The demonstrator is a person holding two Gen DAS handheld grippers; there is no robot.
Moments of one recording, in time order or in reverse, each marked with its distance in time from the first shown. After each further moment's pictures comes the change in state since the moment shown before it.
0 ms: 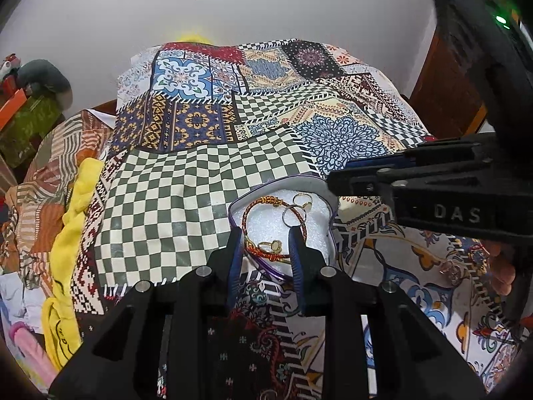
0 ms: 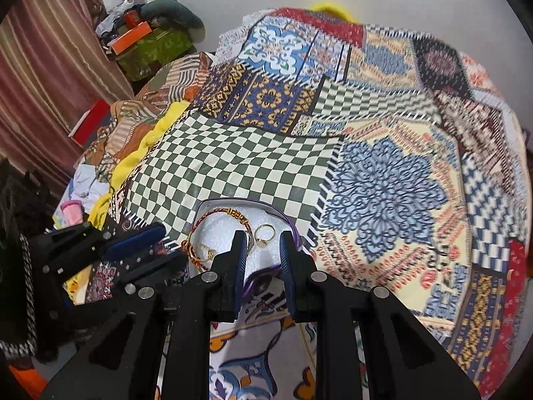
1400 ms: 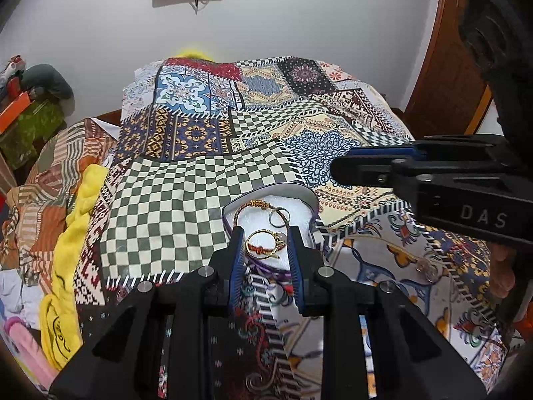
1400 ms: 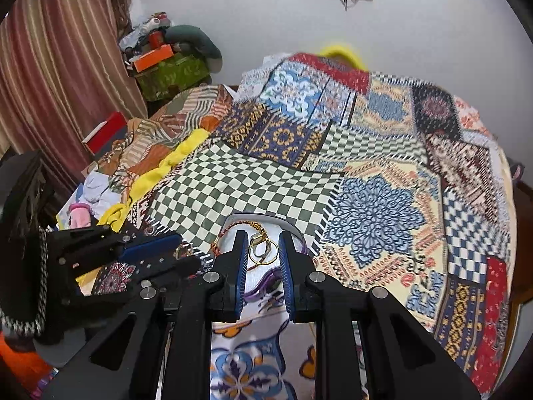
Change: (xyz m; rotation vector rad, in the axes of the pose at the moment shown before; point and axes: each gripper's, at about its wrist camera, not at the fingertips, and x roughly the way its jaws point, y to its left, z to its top) left arm -0.021 -0.009 -0.007 -0.006 -0.064 -0.015; right arm -0.035 0.017 -0.013 -0.065 -0.148 0.006
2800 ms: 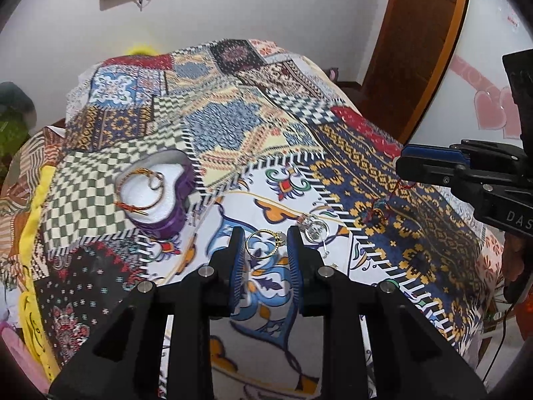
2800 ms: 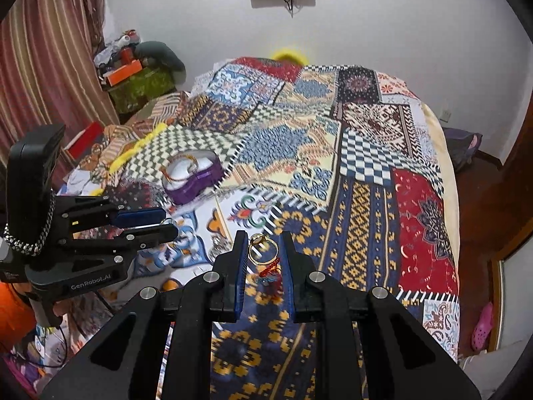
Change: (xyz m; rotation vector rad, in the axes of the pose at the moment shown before) left arm -0.024 -0.107 -0.036 0.102 0.058 -0.129; right arm -0.115 -0.059 -0.112 0.085 -0.070 -0.136
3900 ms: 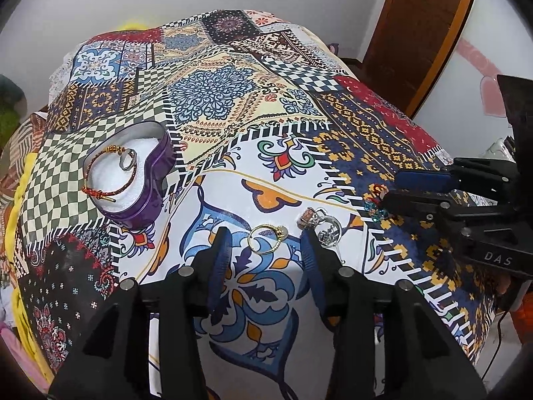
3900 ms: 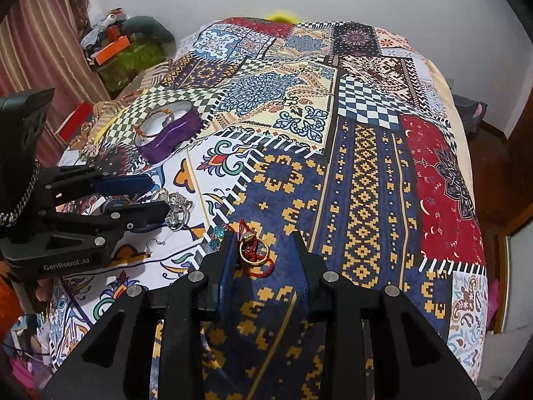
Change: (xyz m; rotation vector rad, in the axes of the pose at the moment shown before) left arm 0.052 -0.006 -0.003 0.011 0.119 -0.019; right arm 0.045 -0.023 -0.031 0.023 0.147 0.020
